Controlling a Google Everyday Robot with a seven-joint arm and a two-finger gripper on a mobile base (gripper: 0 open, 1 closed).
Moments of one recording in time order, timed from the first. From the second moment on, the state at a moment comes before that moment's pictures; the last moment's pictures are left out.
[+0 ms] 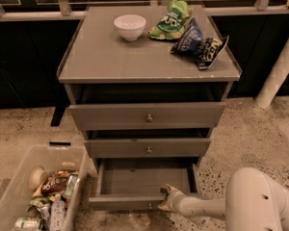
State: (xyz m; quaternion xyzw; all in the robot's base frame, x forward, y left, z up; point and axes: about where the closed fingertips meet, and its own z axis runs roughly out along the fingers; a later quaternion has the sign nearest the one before) arm 0.566 -0.143 0.138 -0.51 0.79 -0.03 0.35
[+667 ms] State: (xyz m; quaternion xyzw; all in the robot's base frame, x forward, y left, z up) arm 0.556 -0.143 0.139 -0.50 0.79 -0.02 0.35
